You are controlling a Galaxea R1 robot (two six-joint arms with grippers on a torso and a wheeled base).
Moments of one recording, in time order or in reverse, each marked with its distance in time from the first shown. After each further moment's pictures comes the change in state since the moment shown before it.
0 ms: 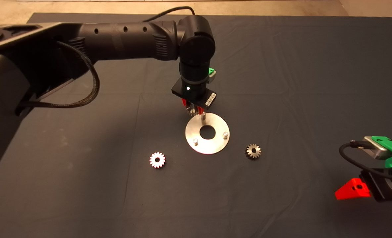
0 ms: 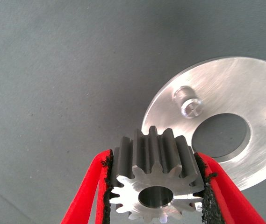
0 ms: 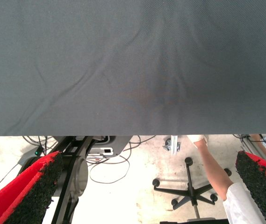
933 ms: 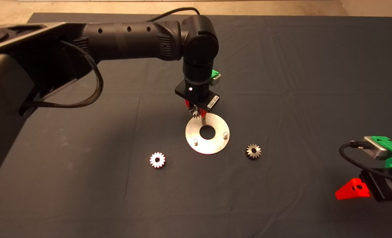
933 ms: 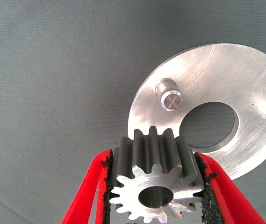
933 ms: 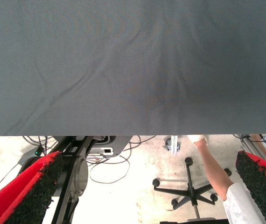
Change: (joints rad) left arm 0.000 0.011 -0.001 -0.029 -0.005 0.080; right arm 0.000 0.000 0.000 0.000 0.000 0.000
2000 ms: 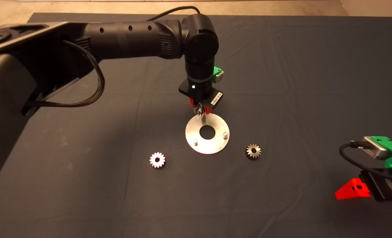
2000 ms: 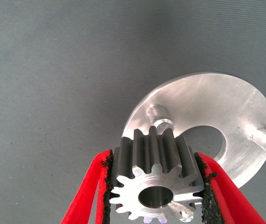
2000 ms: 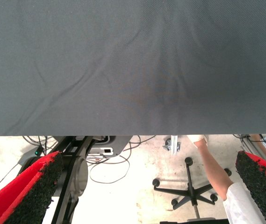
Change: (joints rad) left arm 0.000 0.009 -0.049 -0.003 -0.069 0.016; right arm 0.000 0.000 0.000 0.000 0.000 0.000
